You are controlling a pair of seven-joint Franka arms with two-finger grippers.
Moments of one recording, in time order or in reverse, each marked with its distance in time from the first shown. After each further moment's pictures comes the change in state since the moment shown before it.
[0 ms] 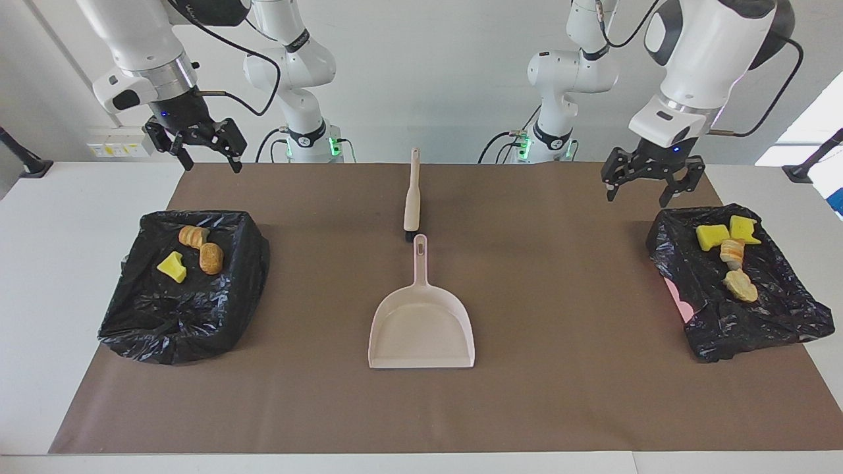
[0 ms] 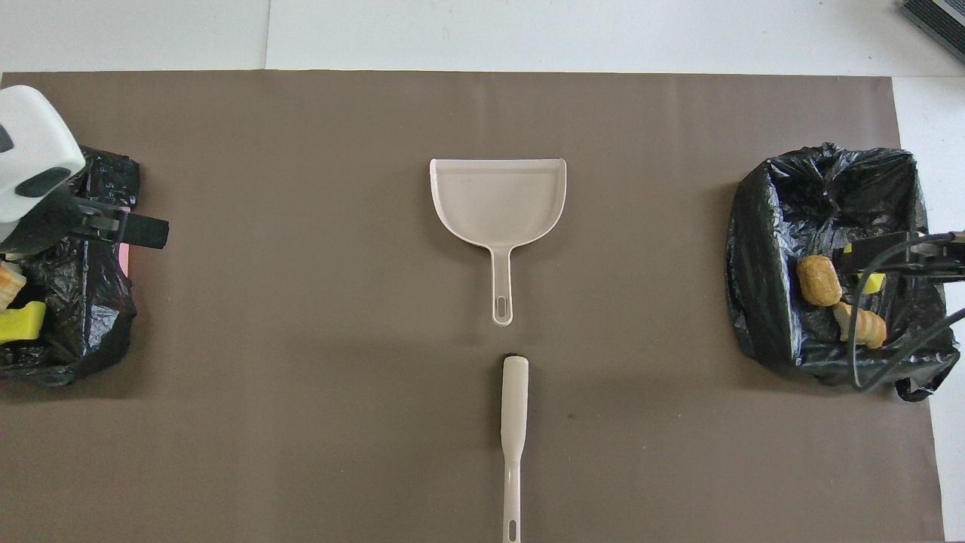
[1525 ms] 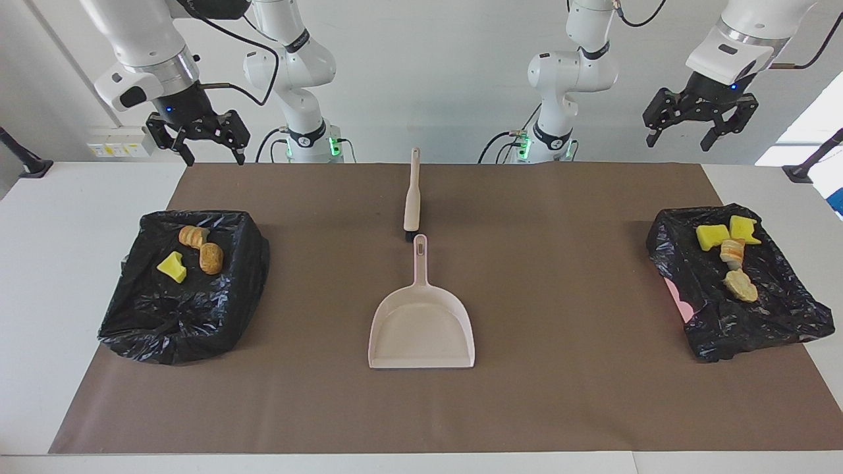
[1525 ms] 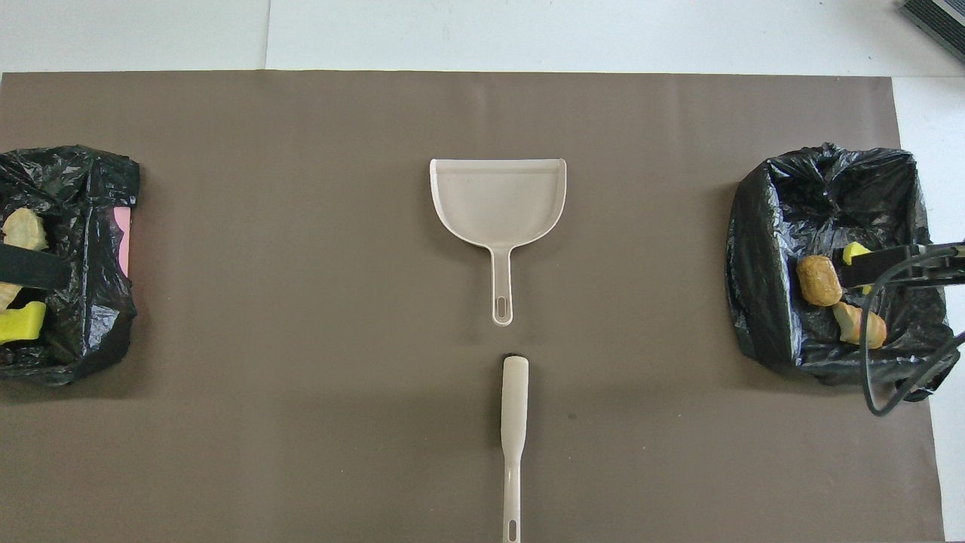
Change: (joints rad) left arm 0.054 -0.025 0.007 0.145 0.000 -0.281 0.004; right arm 0.001 0.009 0.008 0.036 -0.002 -0.064 -0.095
